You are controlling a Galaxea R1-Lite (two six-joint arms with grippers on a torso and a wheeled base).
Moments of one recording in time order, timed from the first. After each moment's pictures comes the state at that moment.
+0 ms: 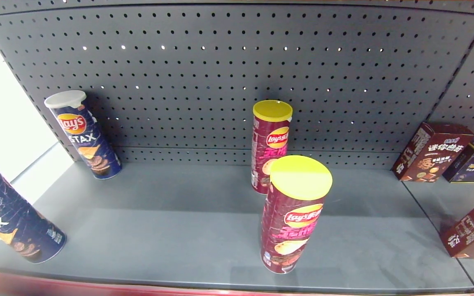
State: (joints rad) left arm 0.00 0.00 0.00 0.00 0.06 0.04; right arm 0.39 0.71 -0.57 -0.04 0.21 -0.19
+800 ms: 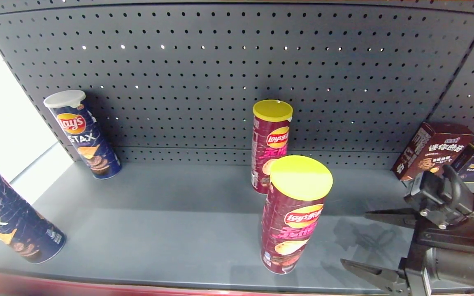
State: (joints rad) left arm 0.00 0.00 0.00 0.00 0.08 0.05; right arm 0.62 1.26 -0.59 -0.20 0.12 -0.23
